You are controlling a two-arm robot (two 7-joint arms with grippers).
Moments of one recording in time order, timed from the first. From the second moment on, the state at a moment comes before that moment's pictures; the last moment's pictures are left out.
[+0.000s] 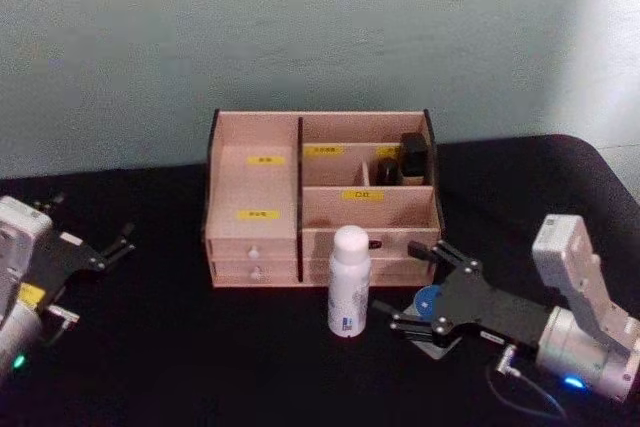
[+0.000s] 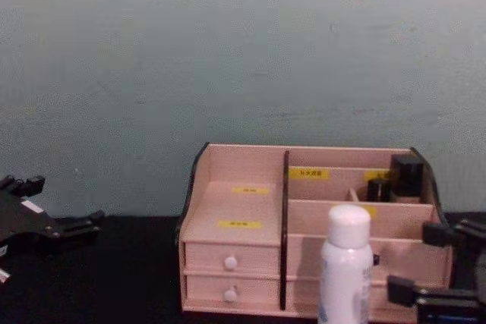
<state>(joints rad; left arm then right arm) -0.20 0.60 0.45 -1.41 -0.25 -0.12 0.03 0.10 0.65 -0.42 -1.56 0.42 -0.18 0.55</state>
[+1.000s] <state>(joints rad) -0.20 0.60 0.45 -1.41 -0.25 -0.12 0.03 0.27 0.48 -0.48 -1.39 0.34 -0.06 0.58</state>
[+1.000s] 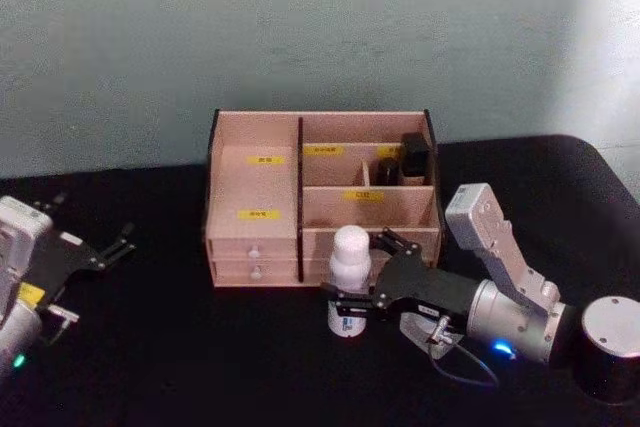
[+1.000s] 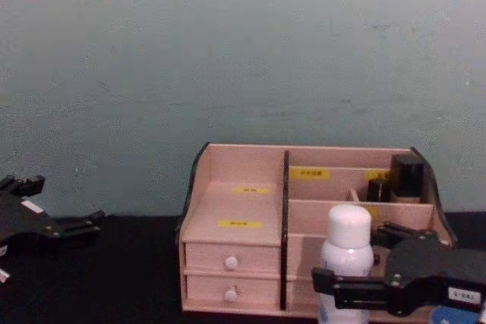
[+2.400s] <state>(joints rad) -0.20 0.60 0.45 -1.41 -0.25 -0.12 0.03 0.29 0.45 -0.49 -1.35 0.32 -0.03 0.57</state>
